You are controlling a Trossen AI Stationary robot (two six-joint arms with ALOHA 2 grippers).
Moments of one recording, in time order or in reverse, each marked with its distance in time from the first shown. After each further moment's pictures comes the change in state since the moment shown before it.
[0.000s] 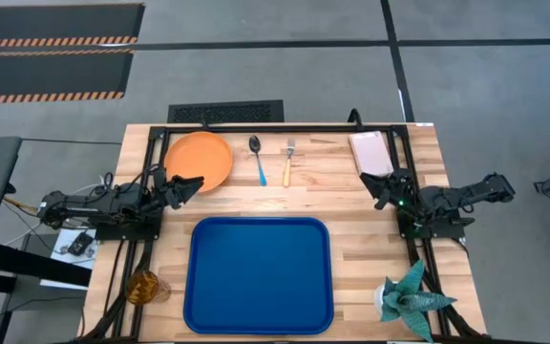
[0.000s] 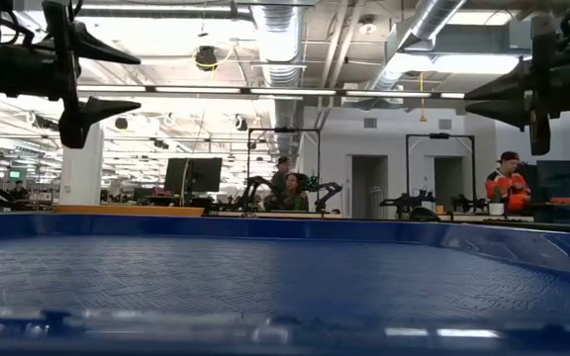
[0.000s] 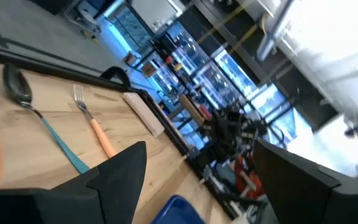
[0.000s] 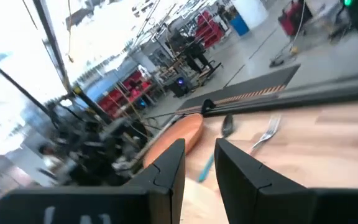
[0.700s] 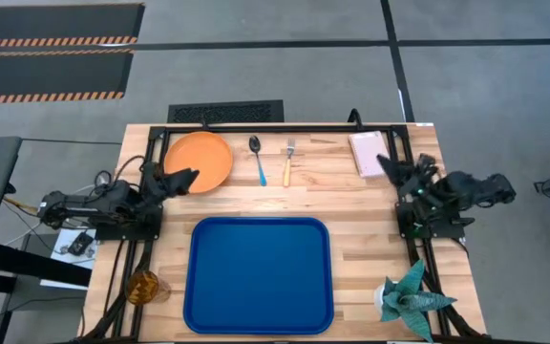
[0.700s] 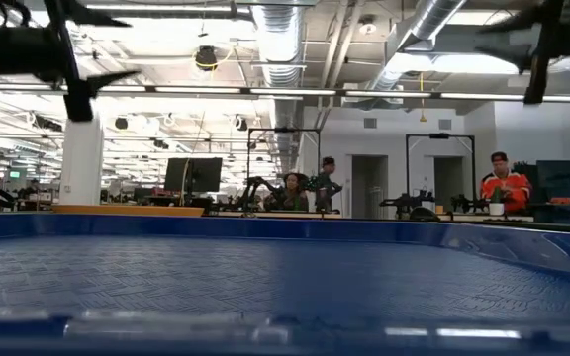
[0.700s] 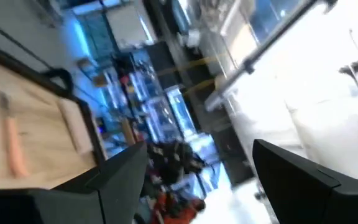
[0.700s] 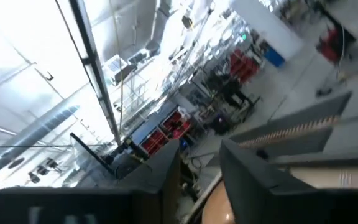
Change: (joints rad) left arm 0.000 0.000 0.022 0.239 -0.011 -0.263; right arm -0.019 0.004 0.174 0.207 -0.049 -0.131
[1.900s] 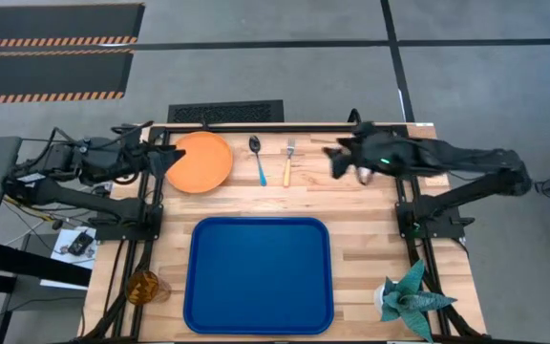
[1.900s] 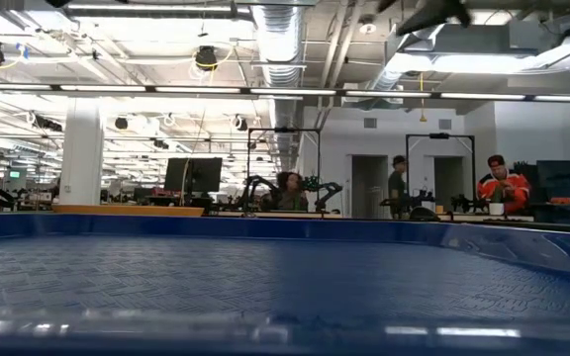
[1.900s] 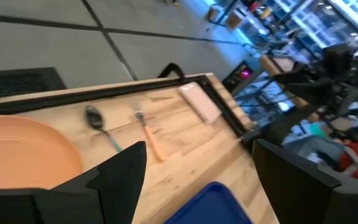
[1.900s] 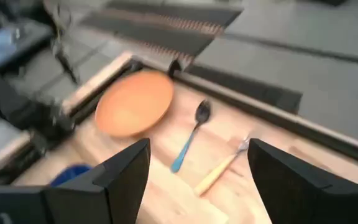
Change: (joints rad) left arm 0.005 0.680 1.160 -1.274 -0.080 0.213; right arm -0.300 1.117 1.076 -0.953 -0.274 0.134
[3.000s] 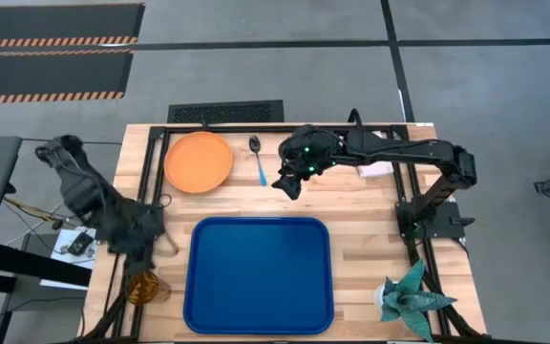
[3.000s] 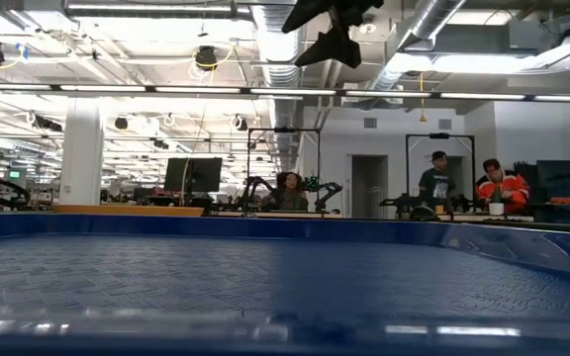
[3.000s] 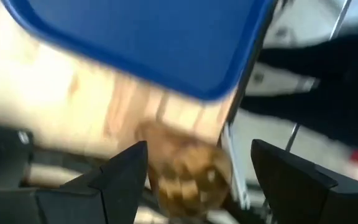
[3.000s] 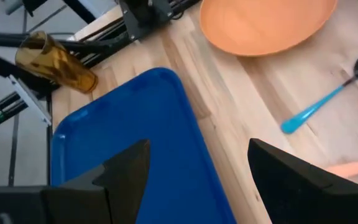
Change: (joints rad) left arm -0.757 0.274 0.001 -0.373 0.636 -0.313; right arm -0.115 0.501 0.306 0.030 -0.717 -0.255
